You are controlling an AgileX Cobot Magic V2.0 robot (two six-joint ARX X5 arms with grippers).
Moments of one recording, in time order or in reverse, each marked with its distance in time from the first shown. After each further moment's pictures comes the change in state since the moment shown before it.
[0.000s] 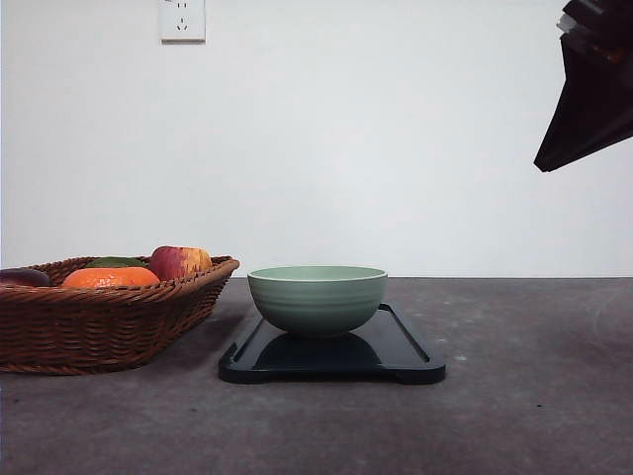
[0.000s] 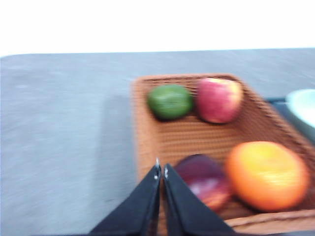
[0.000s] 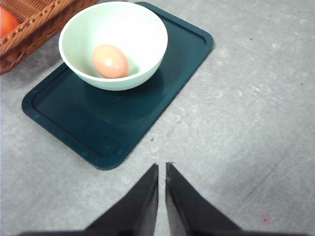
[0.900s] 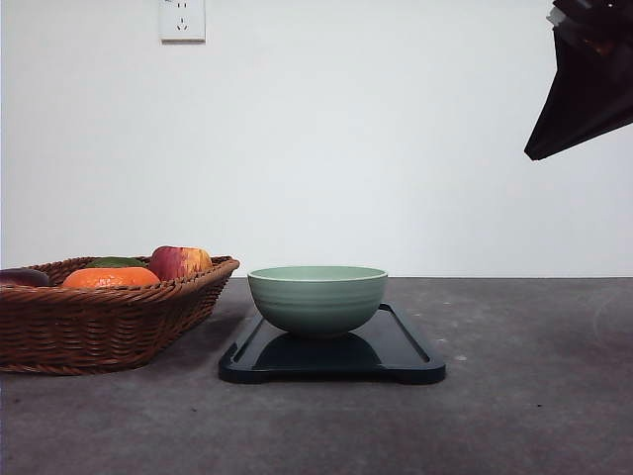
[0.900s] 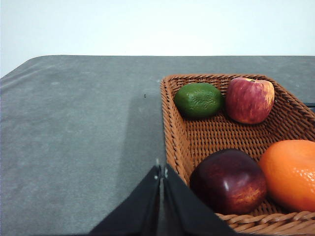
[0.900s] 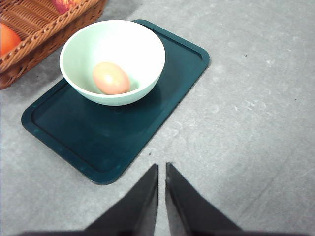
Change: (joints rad) left_arx 0.064 -0.095 -0.079 0.016 -0.005 -0.001; right_arx 0.000 0.000 0.000 0.050 0.000 0.000
